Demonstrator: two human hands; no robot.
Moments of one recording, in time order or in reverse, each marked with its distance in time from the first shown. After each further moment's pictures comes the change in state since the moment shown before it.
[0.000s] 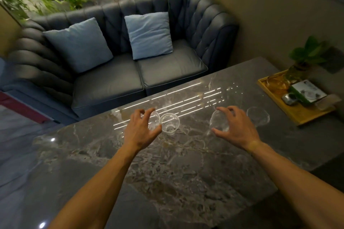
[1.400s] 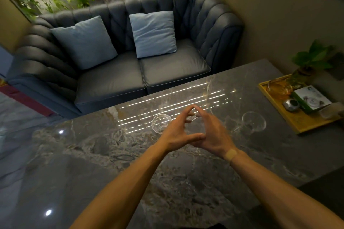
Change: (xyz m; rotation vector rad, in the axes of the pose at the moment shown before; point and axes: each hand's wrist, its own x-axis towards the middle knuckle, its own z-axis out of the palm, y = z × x) left_hand 0.010 0.131 0.043 -0.602 -0.233 0.161; right_hand 0.006 -0.025 0.020 0.393 0.004 -0.269
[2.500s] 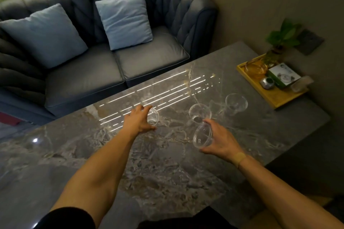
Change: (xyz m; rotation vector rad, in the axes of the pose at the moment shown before) left_hand 0.025 -0.106 -0.050 0.787 -0.185 -0.262; right_hand -0.077 0.035 0.001 -0.041 -0.121 0.445
